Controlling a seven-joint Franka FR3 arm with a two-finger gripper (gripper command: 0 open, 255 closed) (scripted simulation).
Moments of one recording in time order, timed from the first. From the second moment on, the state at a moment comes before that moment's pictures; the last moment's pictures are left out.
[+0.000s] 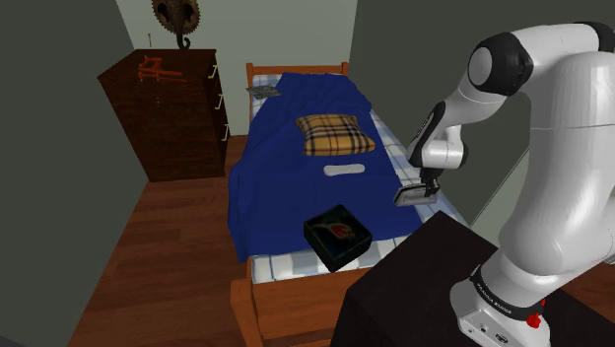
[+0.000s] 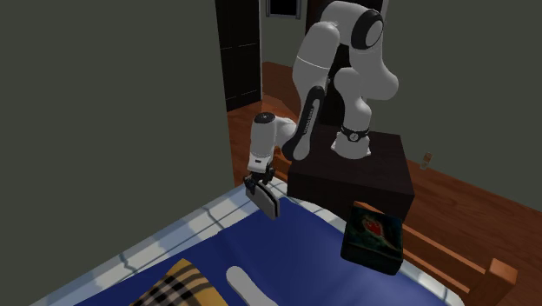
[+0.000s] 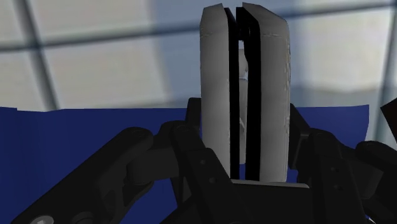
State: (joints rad) arm -0.31 0.53 -0.36 -2.39 0.27 2.92 -1.80
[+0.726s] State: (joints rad) arm -0.20 0.37 -0.49 -2.43 0.17 2.80 -1.74
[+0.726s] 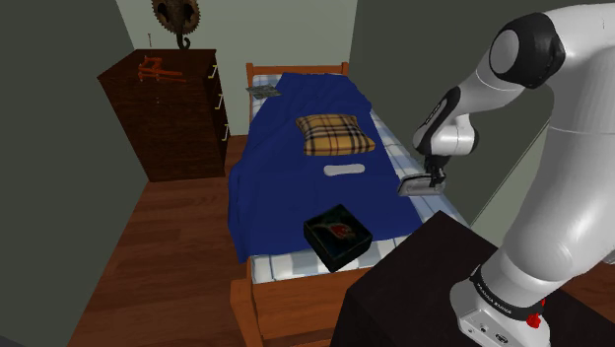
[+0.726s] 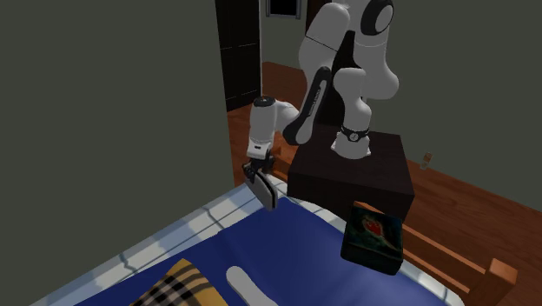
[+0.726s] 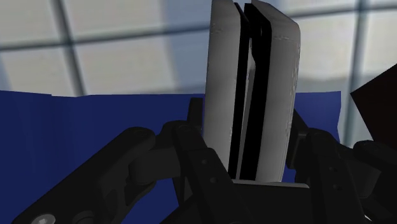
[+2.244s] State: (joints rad) arm -0.02 0.01 -0.65 -2.50 -0.19 2.54 -1.43
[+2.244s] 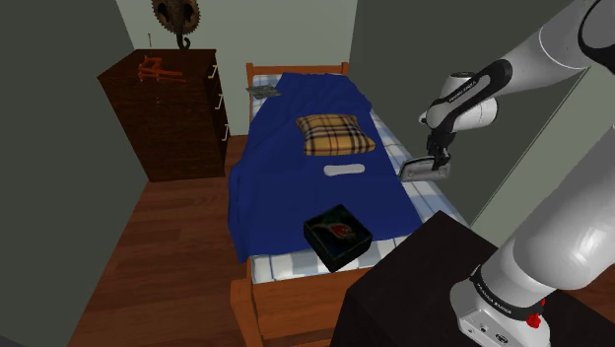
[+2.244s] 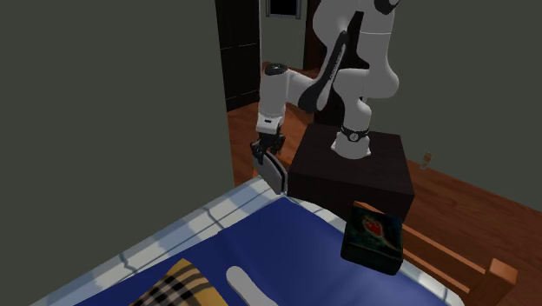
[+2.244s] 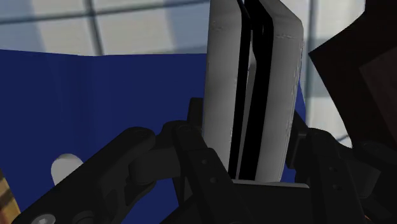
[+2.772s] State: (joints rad) arm 0.06 -0.12 -0.53 -2.62 -0.31 2.50 -1.13
